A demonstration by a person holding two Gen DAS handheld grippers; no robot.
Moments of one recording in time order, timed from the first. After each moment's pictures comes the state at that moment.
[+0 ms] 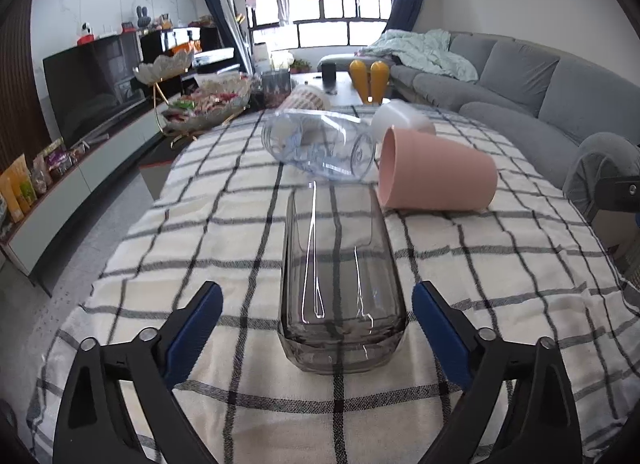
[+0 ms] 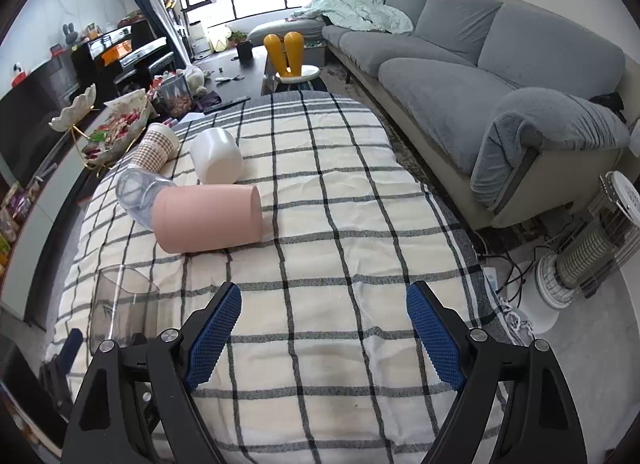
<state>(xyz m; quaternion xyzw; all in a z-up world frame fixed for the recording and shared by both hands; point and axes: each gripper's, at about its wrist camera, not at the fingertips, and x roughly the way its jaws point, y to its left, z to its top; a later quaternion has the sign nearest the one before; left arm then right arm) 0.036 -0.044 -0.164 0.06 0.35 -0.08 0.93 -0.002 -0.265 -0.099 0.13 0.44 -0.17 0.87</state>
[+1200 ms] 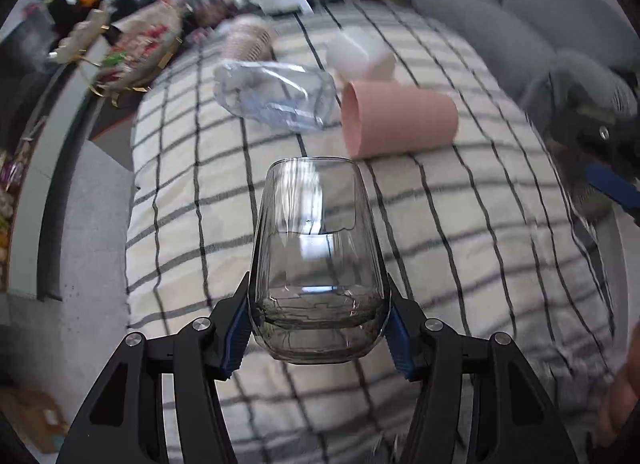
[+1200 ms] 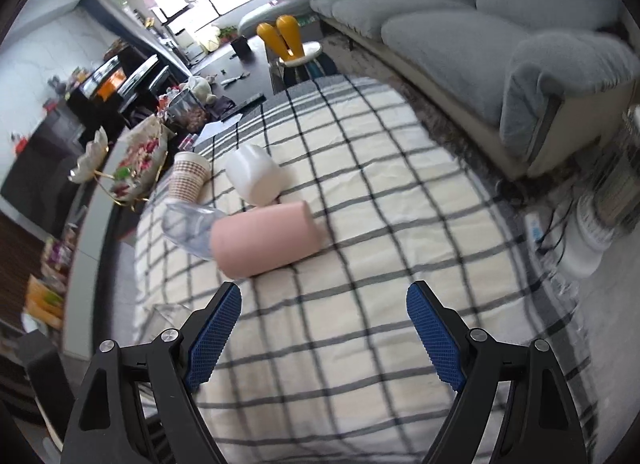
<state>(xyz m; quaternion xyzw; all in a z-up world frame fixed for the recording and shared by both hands) 0.086 -0.059 -0.087 0.17 0.59 -0.17 0.77 0.029 -0.268 -0.066 0.31 0.47 -0.12 0.82</state>
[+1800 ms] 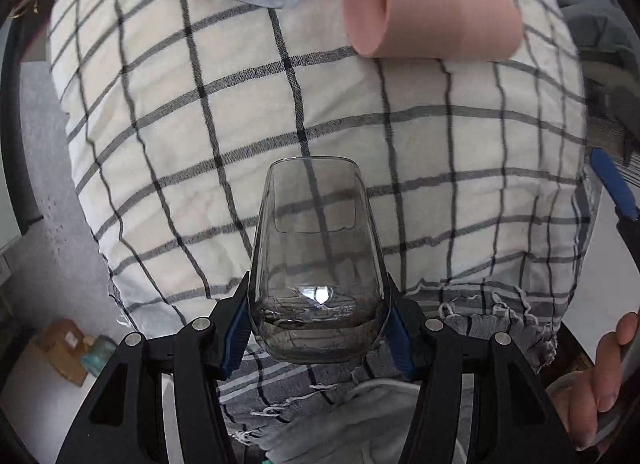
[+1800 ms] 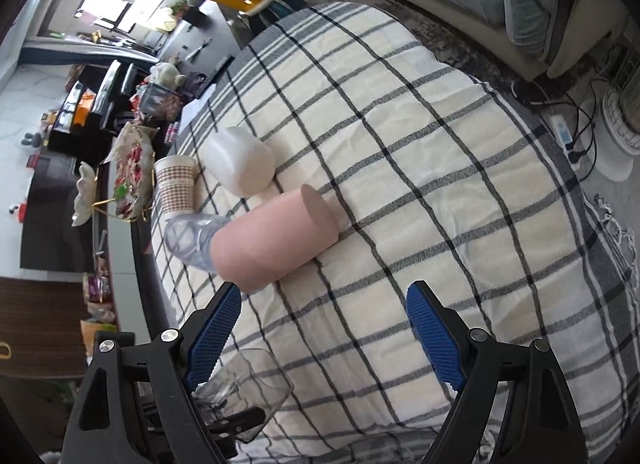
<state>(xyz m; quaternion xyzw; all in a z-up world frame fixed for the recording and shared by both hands) 0.159 -0.090 -0.148 0.17 0.83 -0.13 0.52 0.086 -0.307 -0.113 0.43 0.54 -0.11 0.72</state>
